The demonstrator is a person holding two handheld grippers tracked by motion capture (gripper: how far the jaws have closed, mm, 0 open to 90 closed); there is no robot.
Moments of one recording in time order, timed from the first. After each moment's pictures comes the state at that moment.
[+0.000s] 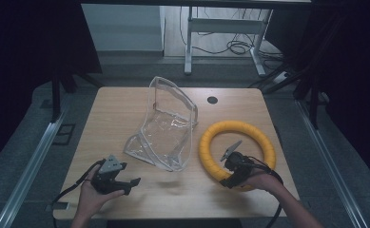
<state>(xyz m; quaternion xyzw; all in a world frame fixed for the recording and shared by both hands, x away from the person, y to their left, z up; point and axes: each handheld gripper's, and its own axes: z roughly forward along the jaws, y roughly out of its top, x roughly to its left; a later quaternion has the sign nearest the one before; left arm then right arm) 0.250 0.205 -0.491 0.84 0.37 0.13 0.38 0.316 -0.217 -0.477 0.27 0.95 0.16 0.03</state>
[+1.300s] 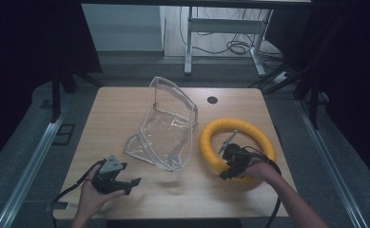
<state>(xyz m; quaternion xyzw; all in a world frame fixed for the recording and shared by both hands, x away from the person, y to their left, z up) 0.251 0.204 -0.491 0.84 0.37 0.13 0.38 0.343 -0.212 -0.463 0.26 0.95 0.16 -0.03</state>
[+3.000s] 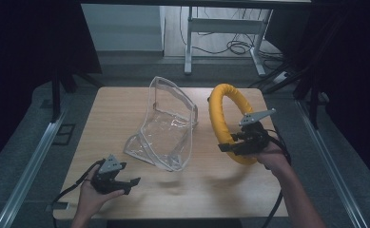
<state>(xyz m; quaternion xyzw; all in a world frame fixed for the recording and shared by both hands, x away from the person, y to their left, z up) 0.251 0.206 -0.490 0.84 0.37 0.13 0.38 0.342 -0.237 -0.374 0.28 0.87 0.41 0.04</state>
